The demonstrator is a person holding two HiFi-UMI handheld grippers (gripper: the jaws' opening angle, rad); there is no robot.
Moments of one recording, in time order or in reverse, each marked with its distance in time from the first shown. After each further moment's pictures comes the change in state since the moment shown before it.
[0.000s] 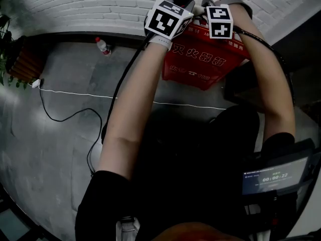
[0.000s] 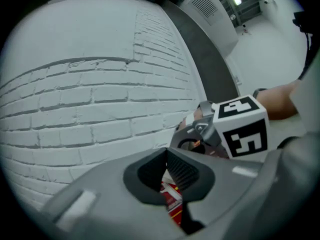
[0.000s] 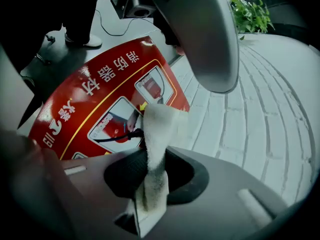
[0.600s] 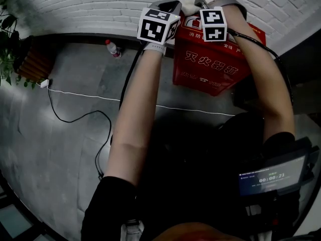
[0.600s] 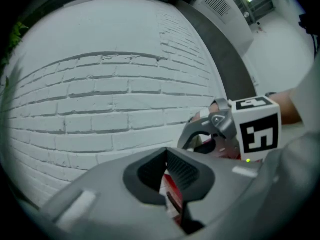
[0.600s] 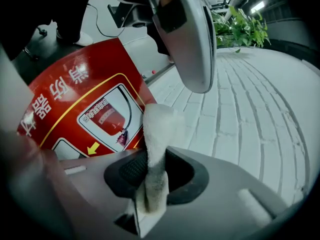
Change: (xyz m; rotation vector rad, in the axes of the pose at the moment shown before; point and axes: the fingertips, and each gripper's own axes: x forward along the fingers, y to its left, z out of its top) left arm -0.026 0.082 -0.040 -0.087 0.008 0.160; right arm 0.031 -0.047 0.058 -0.036 -0.074 -0.120
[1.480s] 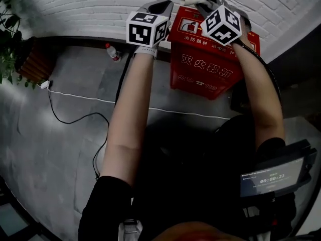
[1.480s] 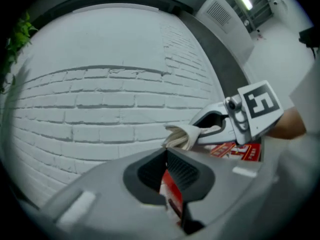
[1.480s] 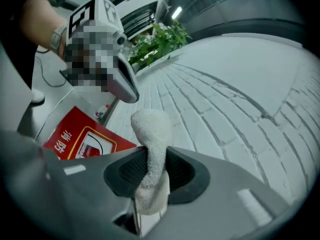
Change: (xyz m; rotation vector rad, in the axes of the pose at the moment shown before) left arm -0.025 0.008 0.030 -0.025 -0.095 0.029; right arm -0.081 -0.064 -0.021 0.608 -0.218 -0.304
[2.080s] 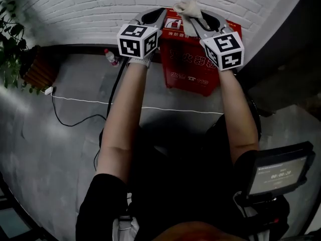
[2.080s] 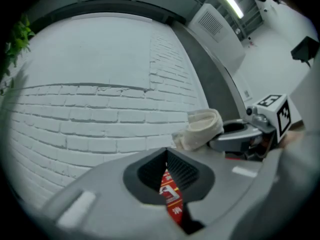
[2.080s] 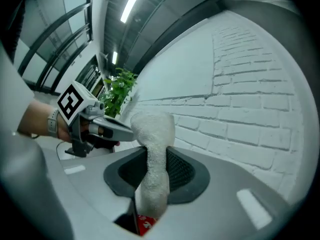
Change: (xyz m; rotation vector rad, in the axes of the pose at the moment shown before) left arm -0.049 -0.081 0.035 0.007 -0.108 -0.065; right arm -0.145 0.017 0.004 0.731 -0.374 -0.091
